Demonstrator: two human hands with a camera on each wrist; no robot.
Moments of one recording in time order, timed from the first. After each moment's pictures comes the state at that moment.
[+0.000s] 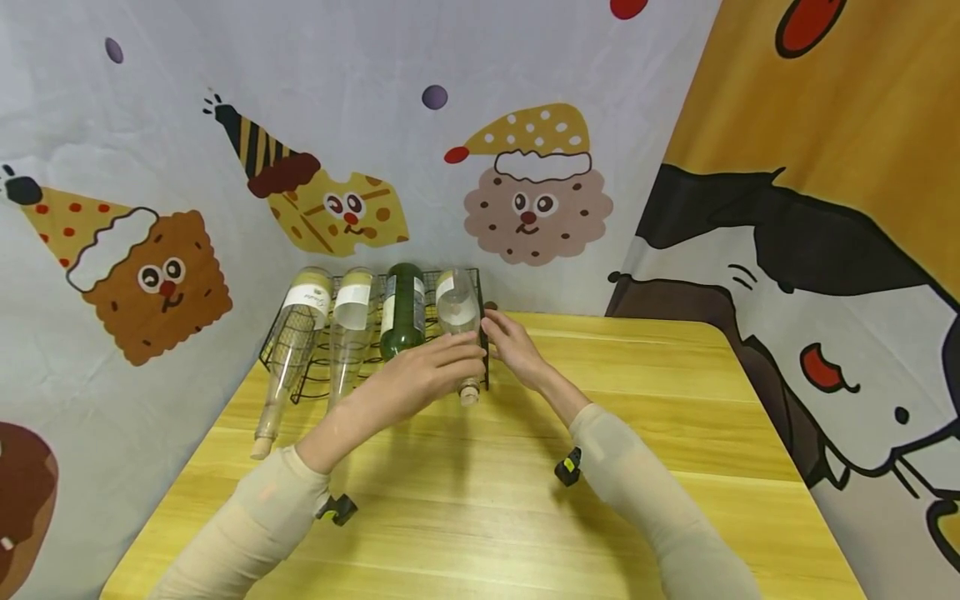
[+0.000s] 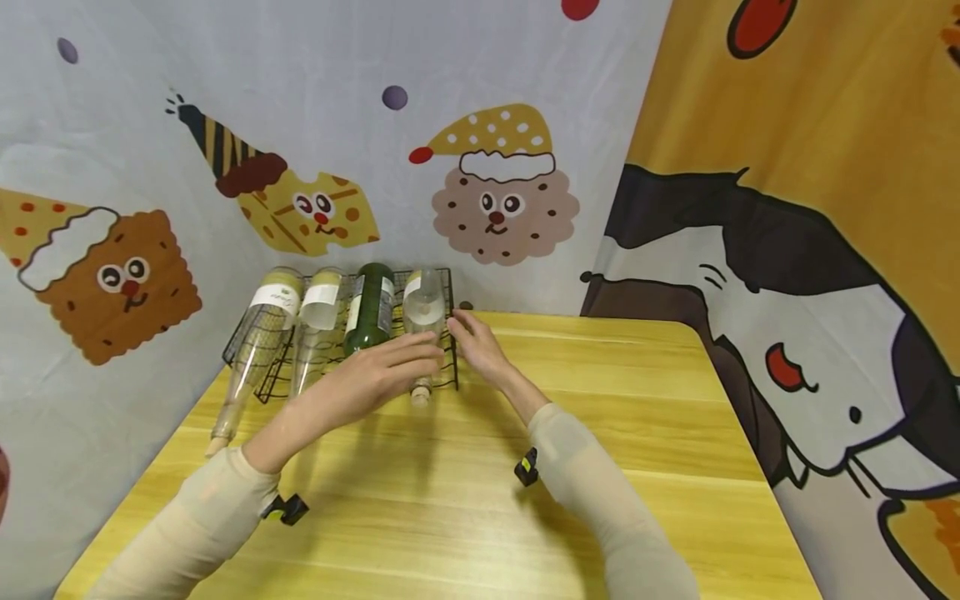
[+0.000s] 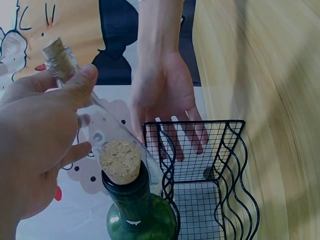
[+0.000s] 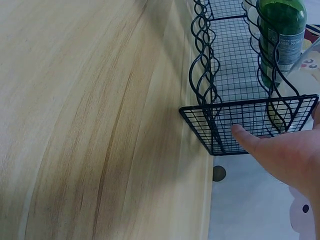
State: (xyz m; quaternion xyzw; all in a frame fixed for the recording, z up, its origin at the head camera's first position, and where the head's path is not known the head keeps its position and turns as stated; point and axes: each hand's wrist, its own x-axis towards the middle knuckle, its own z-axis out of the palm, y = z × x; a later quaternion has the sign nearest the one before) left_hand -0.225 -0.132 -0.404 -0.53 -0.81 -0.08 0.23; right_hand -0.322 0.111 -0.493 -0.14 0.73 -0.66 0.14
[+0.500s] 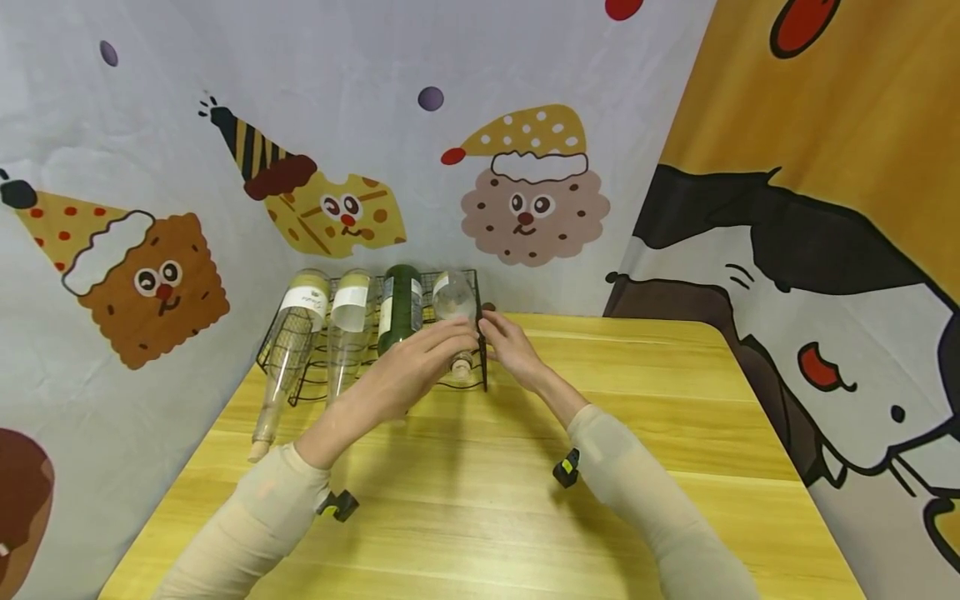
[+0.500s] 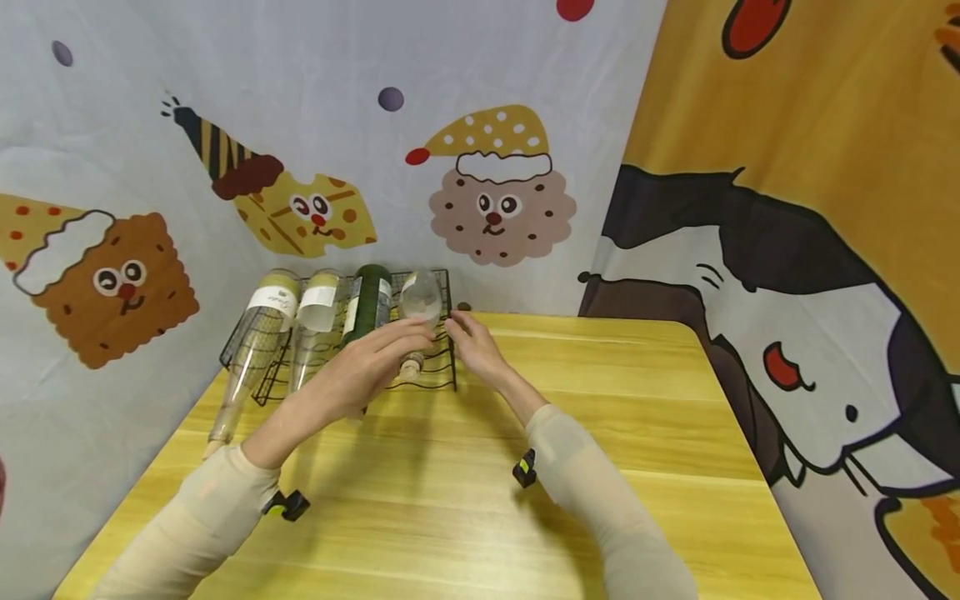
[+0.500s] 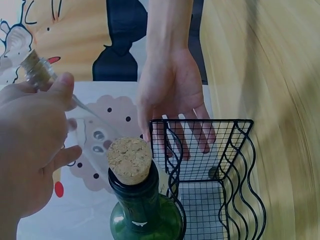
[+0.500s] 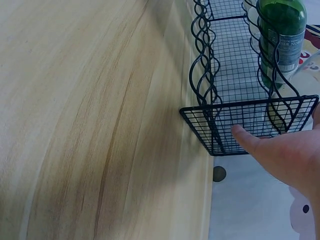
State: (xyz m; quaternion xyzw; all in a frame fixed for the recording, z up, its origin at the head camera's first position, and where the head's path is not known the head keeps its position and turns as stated) left_hand -0.231 -0.130 -0.400 -0.50 -0.81 -0.17 0.27; right_hand -0.322 0.109 -0.495 -0.12 0.73 -0.66 0.13
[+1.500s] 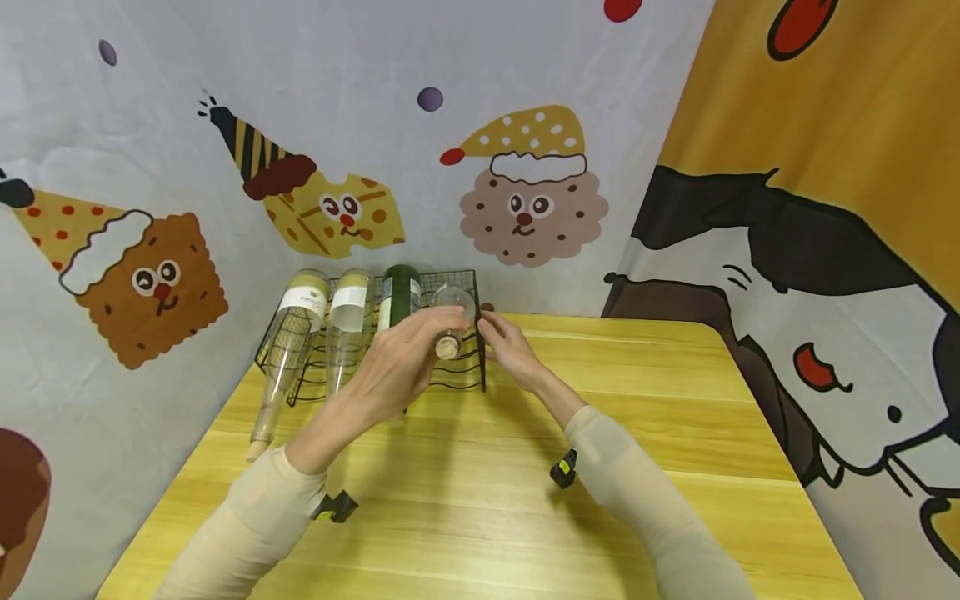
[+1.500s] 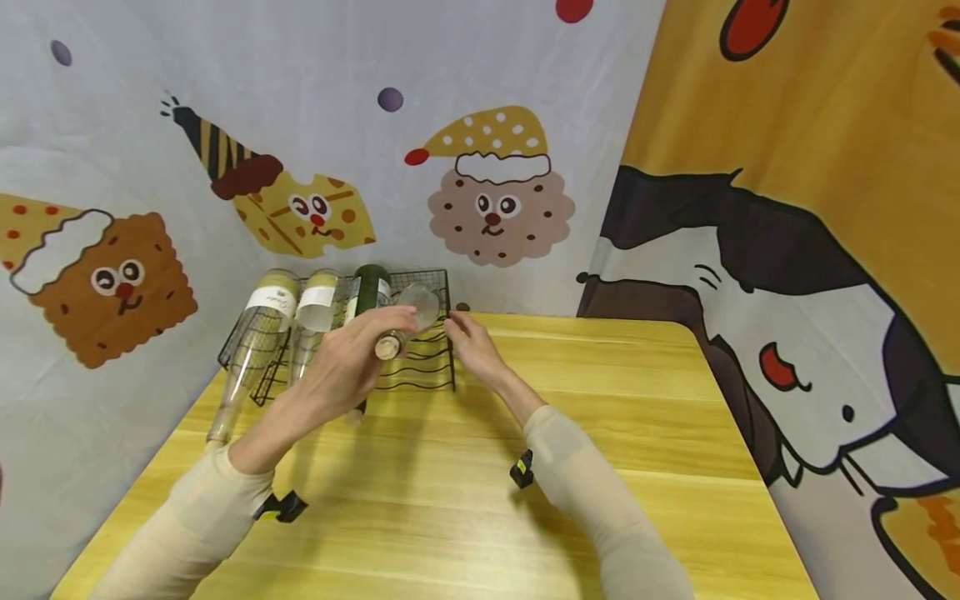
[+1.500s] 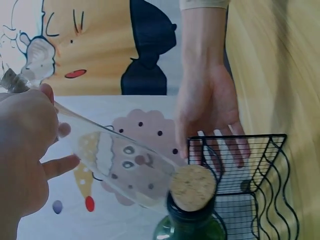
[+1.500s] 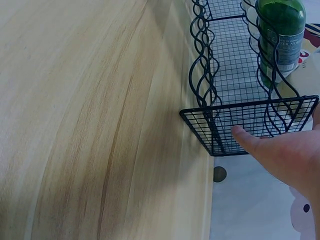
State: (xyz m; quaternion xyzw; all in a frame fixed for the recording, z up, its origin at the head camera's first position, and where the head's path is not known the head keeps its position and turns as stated) left_hand -0.220 -0.122 -0.374 -0.46 -0.76 -0.24 0.39; right_hand -0.321 0.109 -0.495 -0.13 0.73 -0.66 0.12
